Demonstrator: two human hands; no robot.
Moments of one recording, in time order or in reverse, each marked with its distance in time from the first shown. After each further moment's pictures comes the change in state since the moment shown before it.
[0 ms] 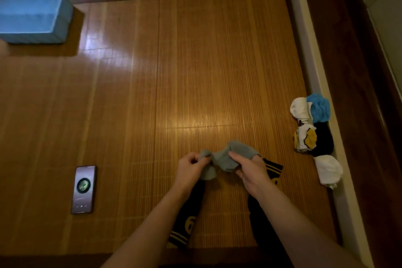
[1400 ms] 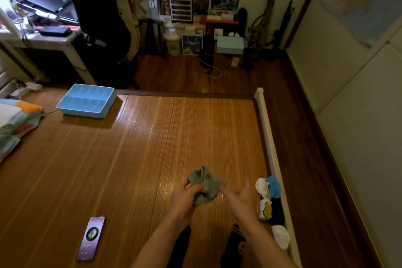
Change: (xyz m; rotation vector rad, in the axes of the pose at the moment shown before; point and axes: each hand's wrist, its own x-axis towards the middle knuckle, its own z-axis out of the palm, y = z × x) left_hand -0.188 0.215 -0.017 -0.617 -0.154 0.206; right_hand -0.218 -0.175 0.020 -0.549 -0.005 -0.437
